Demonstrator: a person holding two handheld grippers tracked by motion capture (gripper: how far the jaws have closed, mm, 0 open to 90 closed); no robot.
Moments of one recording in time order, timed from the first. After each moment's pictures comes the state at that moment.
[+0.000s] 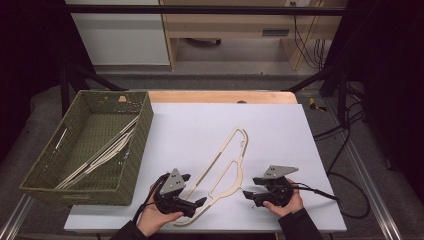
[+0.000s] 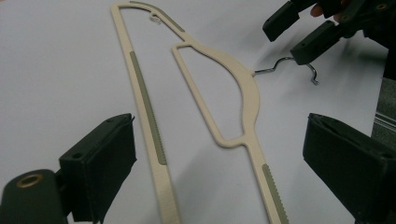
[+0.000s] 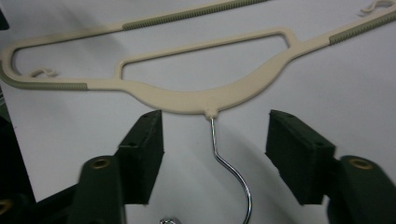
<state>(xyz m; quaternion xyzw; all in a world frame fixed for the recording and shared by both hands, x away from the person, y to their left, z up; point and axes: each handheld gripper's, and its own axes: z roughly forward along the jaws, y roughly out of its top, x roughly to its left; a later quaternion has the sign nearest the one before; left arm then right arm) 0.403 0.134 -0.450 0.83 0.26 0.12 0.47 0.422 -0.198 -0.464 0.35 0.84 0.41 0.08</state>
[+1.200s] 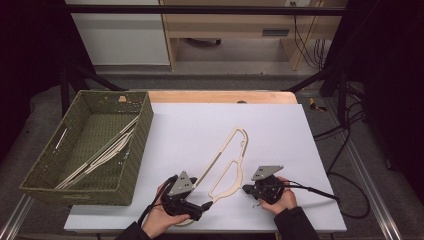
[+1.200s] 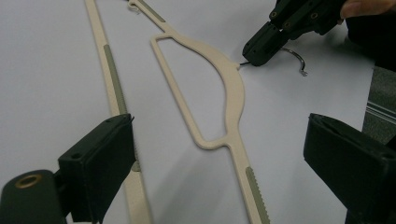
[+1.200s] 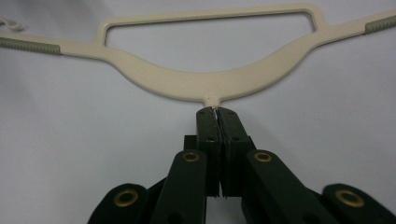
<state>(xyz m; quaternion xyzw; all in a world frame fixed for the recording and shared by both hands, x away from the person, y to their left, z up) 0.402 0.117 -0.455 0.85 0.25 0.11 0.45 0.433 -0.180 -0.476 0.31 0.88 0.35 0.09</state>
